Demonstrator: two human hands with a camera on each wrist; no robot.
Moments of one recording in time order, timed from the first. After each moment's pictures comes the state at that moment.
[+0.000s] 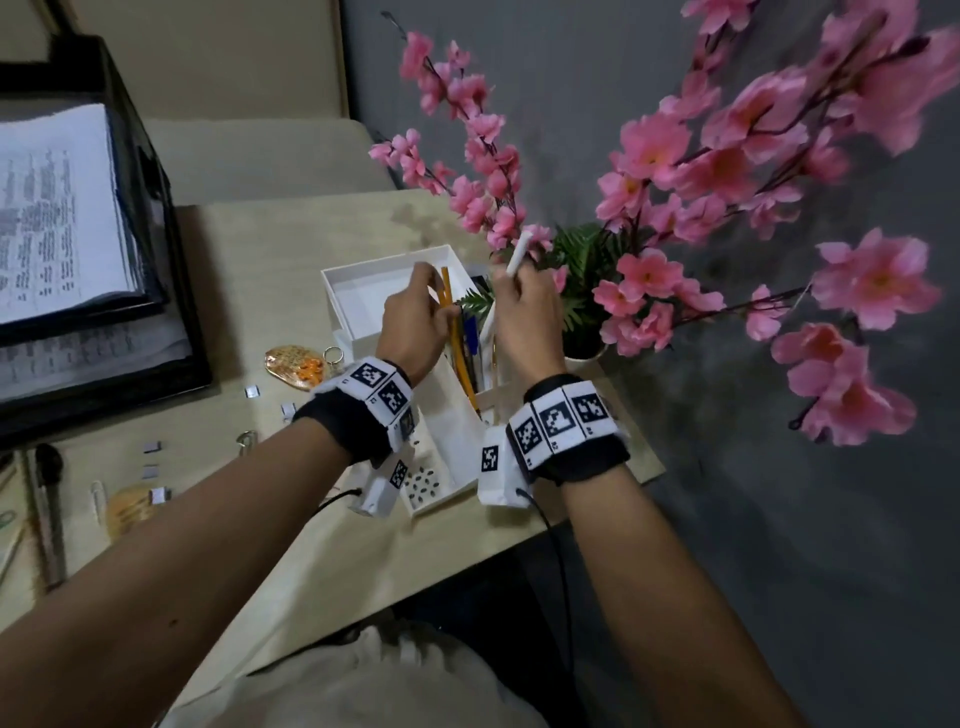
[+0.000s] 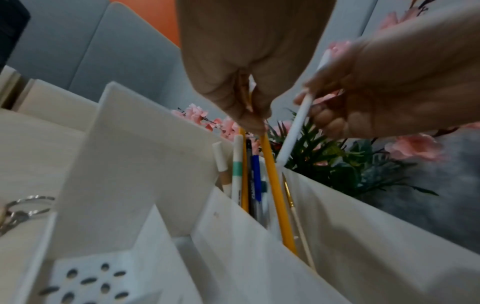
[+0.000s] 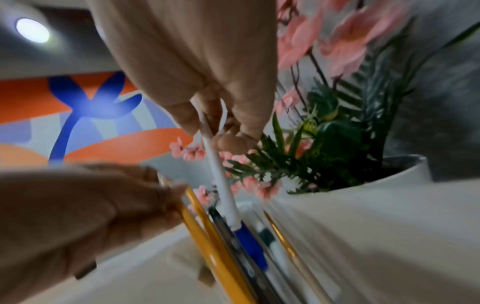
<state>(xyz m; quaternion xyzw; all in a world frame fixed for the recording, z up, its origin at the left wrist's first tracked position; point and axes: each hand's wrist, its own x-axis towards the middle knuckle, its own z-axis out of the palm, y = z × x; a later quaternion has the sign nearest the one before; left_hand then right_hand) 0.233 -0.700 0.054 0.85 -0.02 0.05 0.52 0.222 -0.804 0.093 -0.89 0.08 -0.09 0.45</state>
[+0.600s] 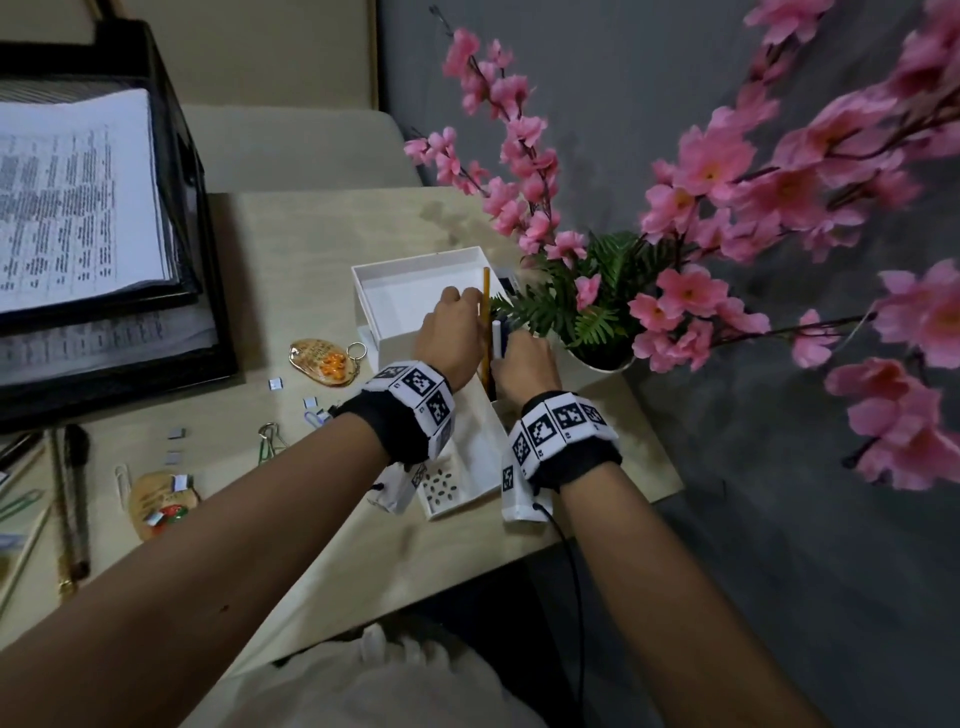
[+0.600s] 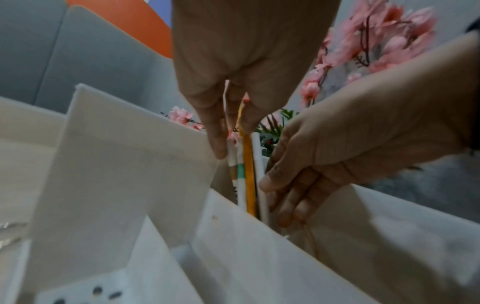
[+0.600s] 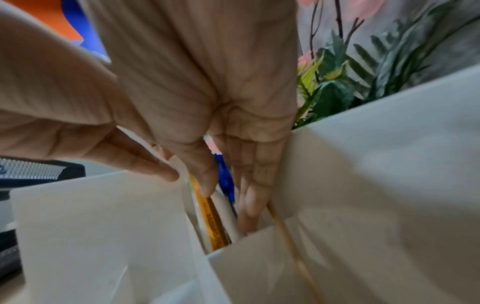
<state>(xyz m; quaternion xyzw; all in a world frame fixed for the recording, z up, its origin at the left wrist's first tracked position) 0.241 -0.706 0.041 0.94 -0.04 0.00 0.34 0.219 -0.795 0.060 -0.96 0.10 0.12 0.21</state>
